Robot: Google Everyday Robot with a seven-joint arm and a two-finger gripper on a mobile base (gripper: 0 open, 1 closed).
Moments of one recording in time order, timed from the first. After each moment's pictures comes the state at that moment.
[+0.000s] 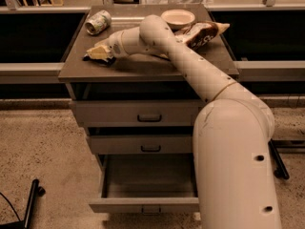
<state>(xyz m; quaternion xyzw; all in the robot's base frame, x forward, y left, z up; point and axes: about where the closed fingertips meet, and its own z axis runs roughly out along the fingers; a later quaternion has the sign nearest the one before) 0.802 0.193 0.831 -0.45 0.69 0.34 0.45</state>
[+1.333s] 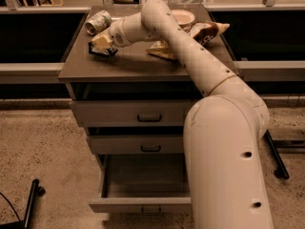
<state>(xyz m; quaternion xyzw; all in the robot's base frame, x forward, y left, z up) 0.812 0.181 0.862 -0.49 0.67 0.30 0.46</state>
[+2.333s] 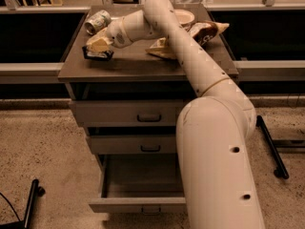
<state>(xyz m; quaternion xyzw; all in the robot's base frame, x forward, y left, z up) 0.776 0.190 0.870 -0.56 0.61 0.36 0.43</state>
